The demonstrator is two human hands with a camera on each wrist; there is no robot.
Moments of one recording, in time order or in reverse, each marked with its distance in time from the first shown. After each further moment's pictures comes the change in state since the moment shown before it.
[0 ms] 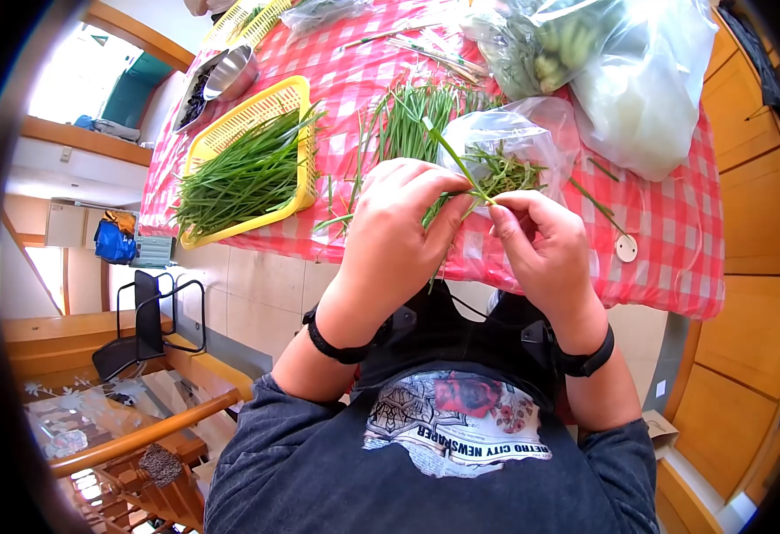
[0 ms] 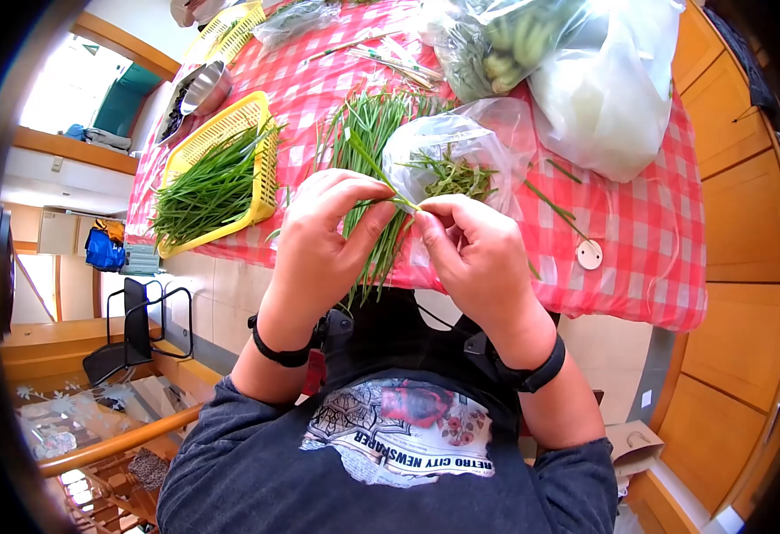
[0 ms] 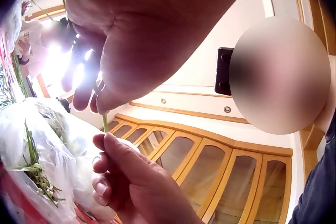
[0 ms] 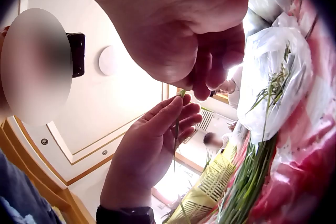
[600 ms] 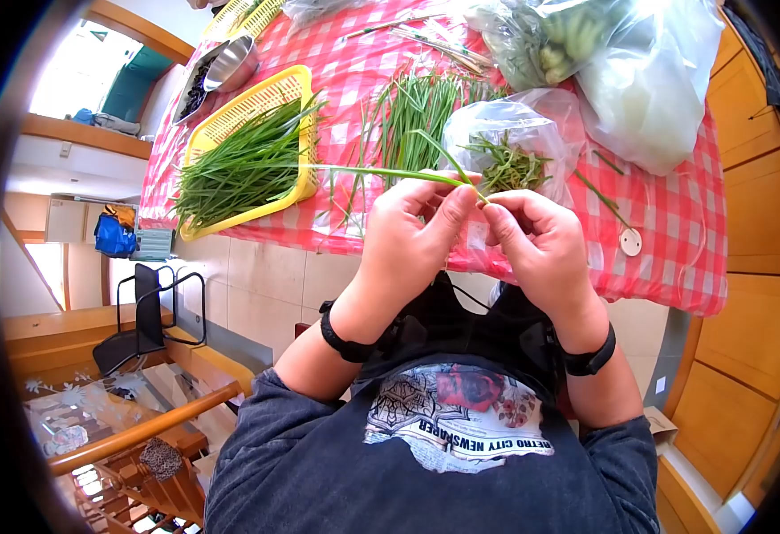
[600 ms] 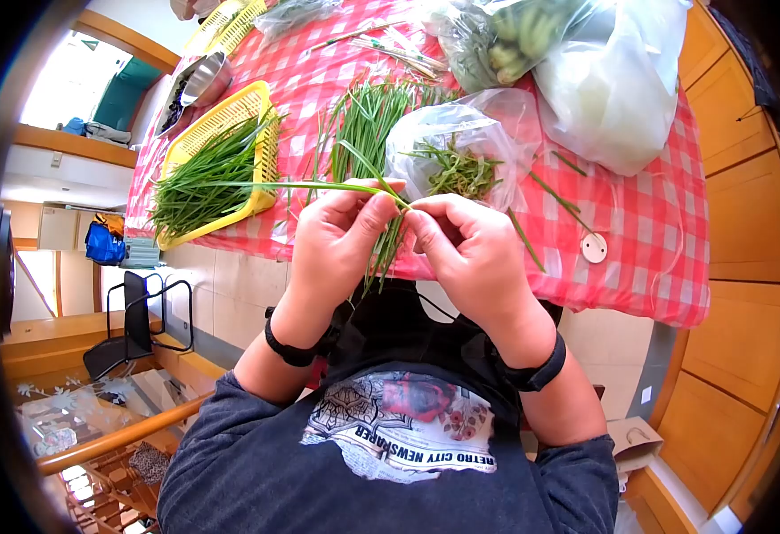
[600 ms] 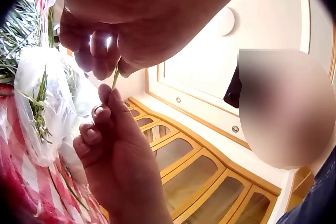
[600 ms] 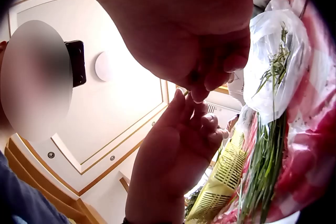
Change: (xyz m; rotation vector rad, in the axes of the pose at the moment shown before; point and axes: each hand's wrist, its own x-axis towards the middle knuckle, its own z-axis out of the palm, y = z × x) left_hand -0.026 0.001 0.023 -0.683 0.029 -0.490; right_hand -0.007 -0.003 0.006 0.269 -0.105 0.218
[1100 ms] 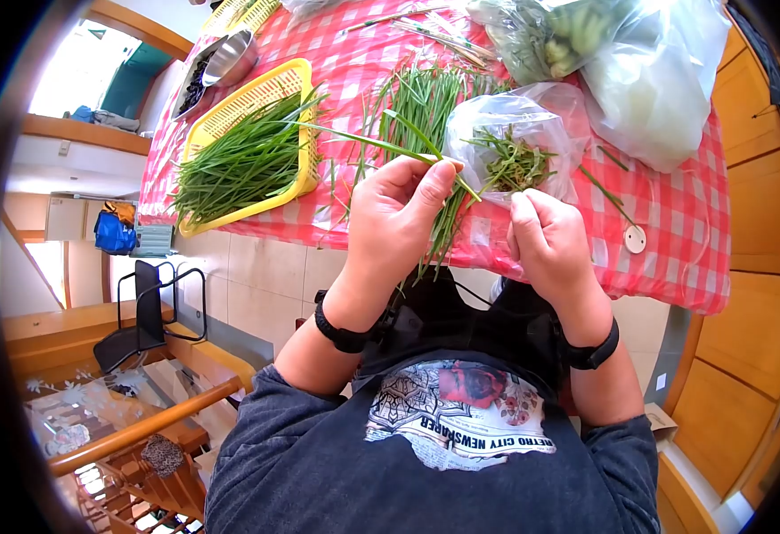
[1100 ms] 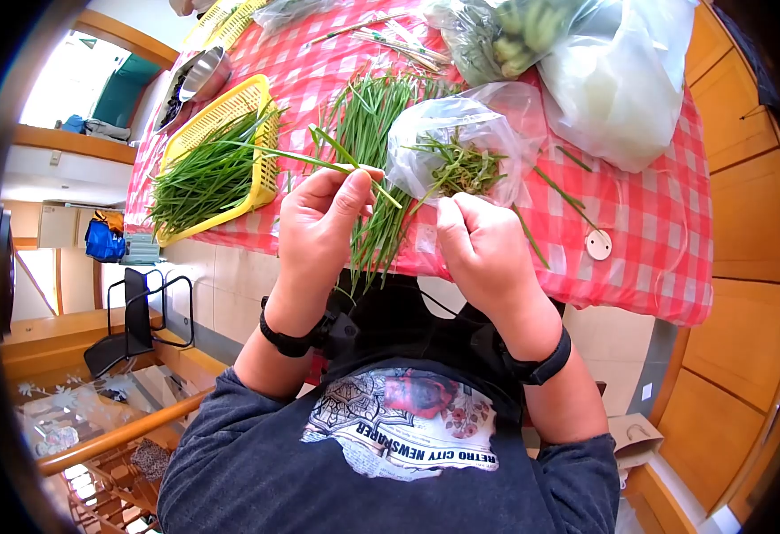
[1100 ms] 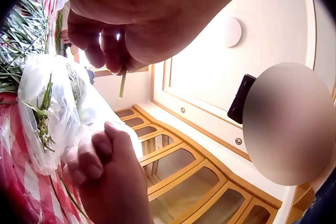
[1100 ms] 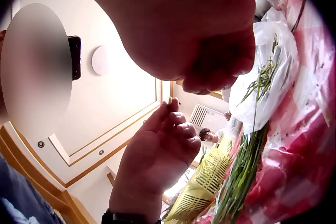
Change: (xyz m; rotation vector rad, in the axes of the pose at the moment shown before) left_hand 0.007 0.001 -0.011 -0.170 0.071 -0.065; right_hand 0.003 0.012 -0.014 -0.212 -0.016 0.036
